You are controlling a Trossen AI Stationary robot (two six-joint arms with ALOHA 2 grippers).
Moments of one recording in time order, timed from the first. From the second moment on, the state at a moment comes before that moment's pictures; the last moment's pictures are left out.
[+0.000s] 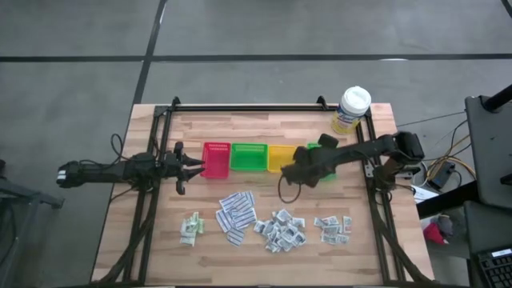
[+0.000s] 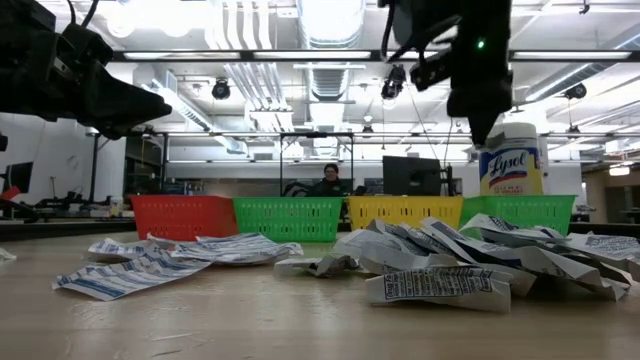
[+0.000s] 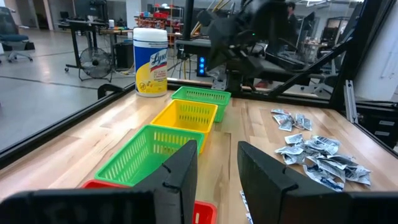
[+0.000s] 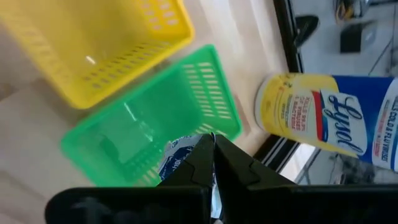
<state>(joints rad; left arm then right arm) 0.02 0.14 0.01 0.03 -0.13 -0.09 0.07 1.72 1.34 -1.46 0.57 0.70</state>
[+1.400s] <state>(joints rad) 0.02 0.14 0.01 0.04 -0.13 -0.09 -0.13 1.64 1.00 -1.03 0.39 0.45</state>
